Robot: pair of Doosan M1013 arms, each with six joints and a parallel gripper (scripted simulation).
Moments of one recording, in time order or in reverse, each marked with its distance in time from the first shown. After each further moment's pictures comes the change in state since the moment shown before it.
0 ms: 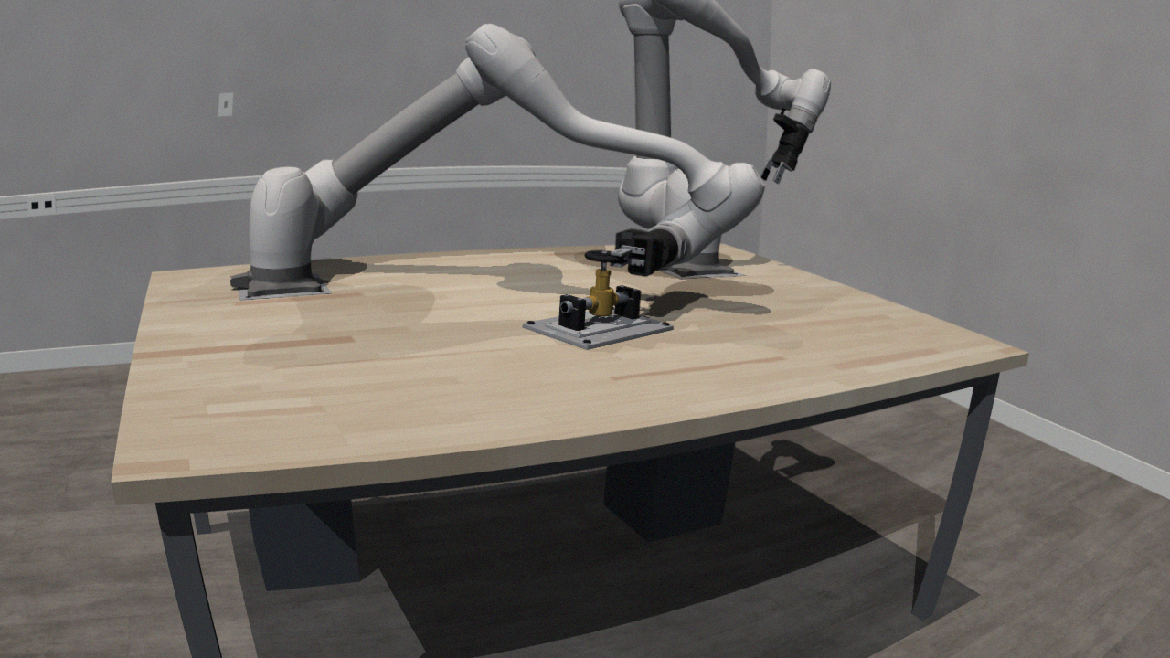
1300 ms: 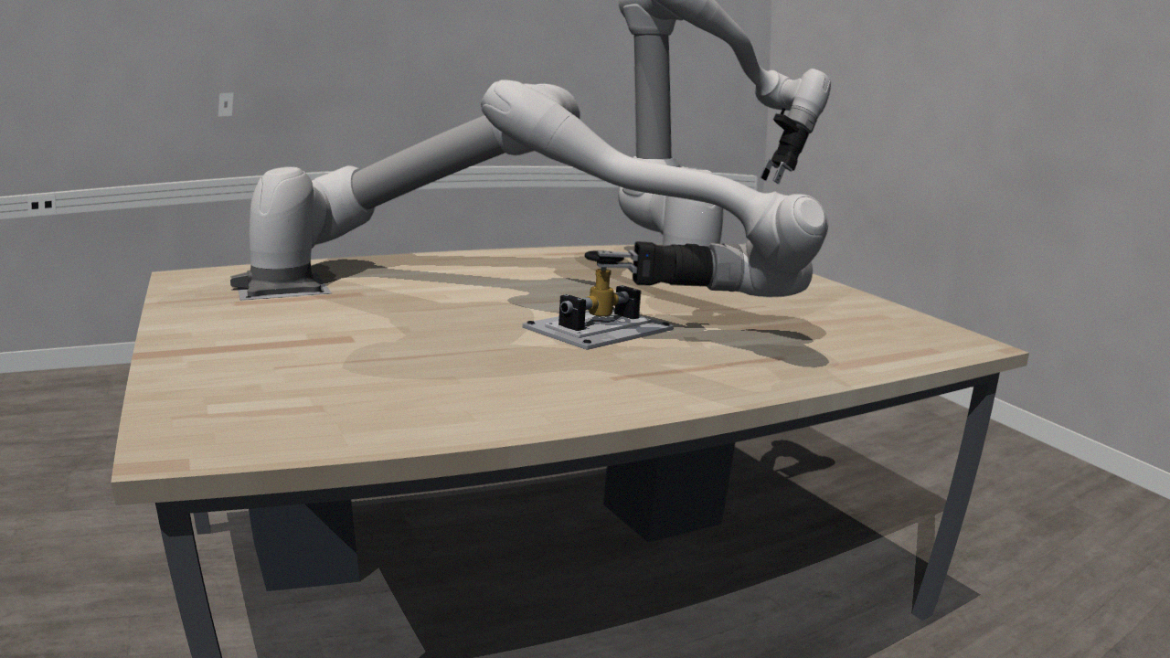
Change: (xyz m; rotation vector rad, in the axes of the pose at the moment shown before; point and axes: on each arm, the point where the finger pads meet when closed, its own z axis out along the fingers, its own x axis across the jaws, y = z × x) left arm 0.000 0.000 0.000 0.000 0.000 0.000; right arm 0.000 -0.013 0.025 1.021 -0.002 -0.002
